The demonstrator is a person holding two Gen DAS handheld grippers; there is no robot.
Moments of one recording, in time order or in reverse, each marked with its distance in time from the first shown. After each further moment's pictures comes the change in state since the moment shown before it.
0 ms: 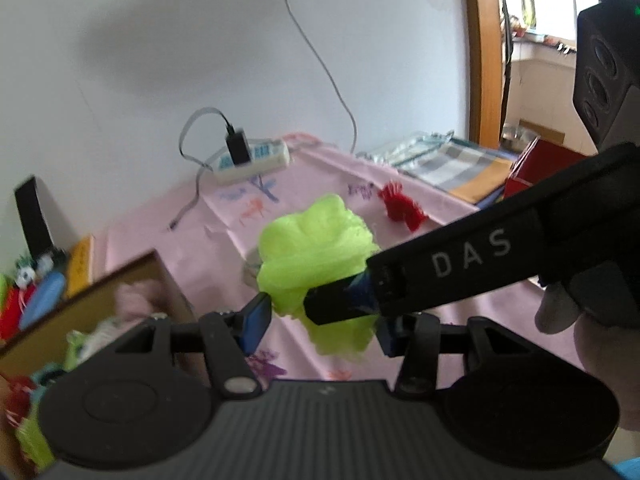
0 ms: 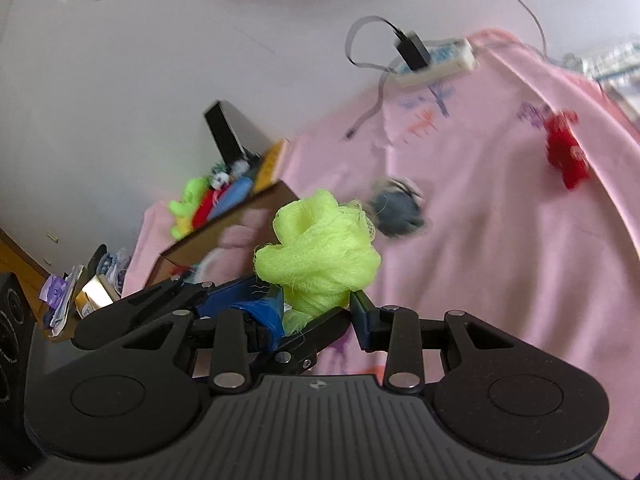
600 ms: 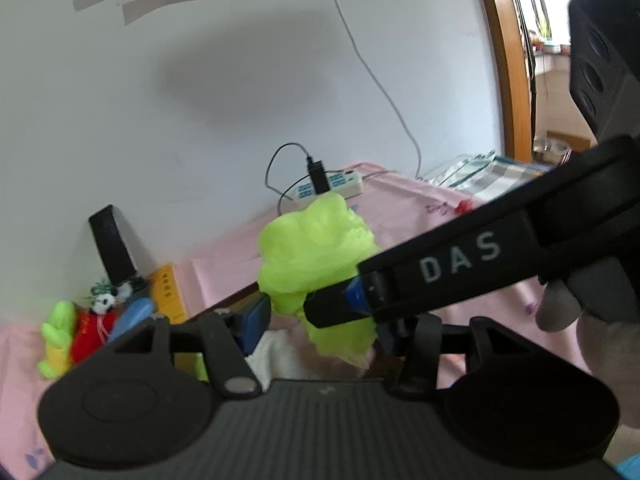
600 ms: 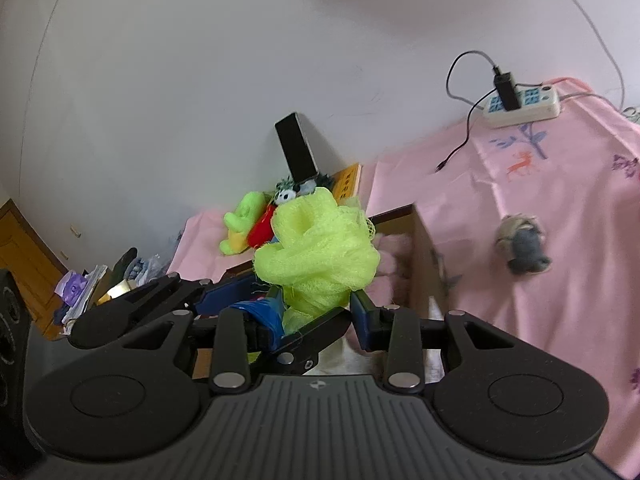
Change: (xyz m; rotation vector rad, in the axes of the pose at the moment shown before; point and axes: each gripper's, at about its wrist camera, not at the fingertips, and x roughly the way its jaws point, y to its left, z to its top) left arm -0.064 0.089 -0.018 0.066 -0.066 0.123; right arm 0.044 0.108 -0.006 -0.092 -0.068 0.062
